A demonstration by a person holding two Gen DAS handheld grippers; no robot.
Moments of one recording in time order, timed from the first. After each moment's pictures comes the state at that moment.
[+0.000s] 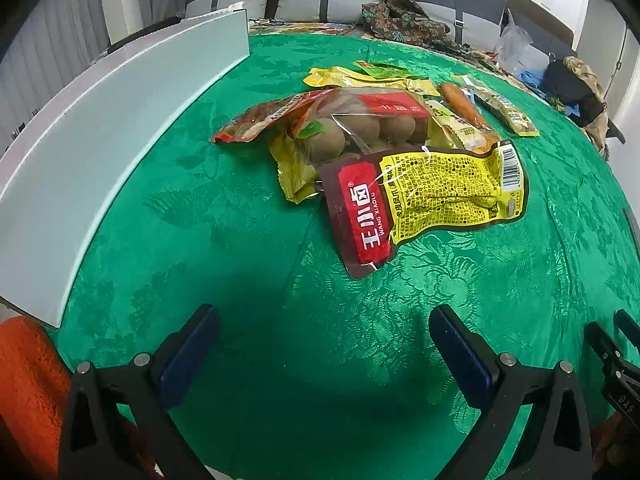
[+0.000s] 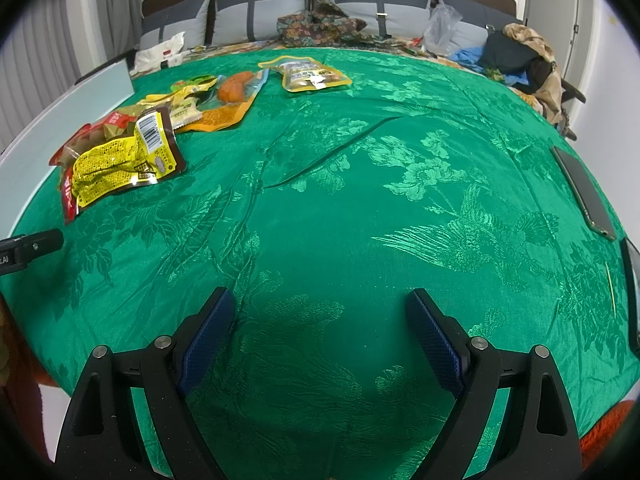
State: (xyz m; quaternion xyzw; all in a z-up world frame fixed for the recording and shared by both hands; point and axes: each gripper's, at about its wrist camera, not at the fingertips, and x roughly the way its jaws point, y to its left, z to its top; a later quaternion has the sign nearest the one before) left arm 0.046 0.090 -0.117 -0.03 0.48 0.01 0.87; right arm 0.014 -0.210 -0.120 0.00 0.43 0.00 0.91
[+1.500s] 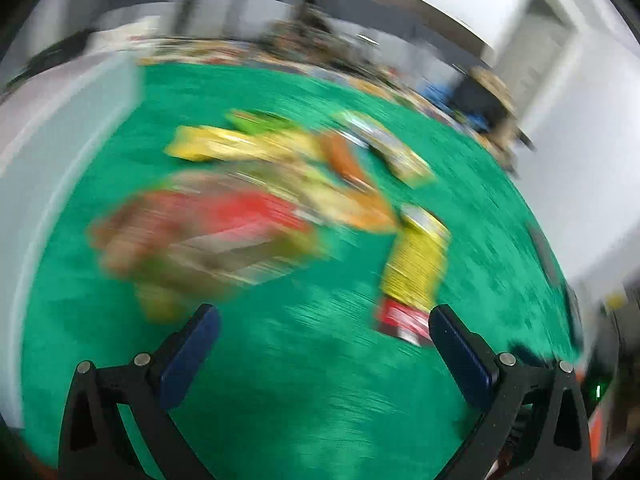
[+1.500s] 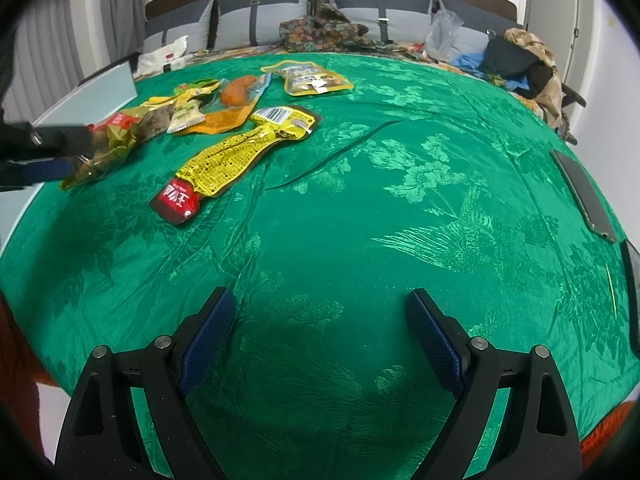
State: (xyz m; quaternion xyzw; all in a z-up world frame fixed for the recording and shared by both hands) left arm 0.104 0.090 -0.053 -0.10 0.45 -0.15 0.88; right arm 0.012 -0.211 -0.120 -0.01 0.41 0.01 0.91
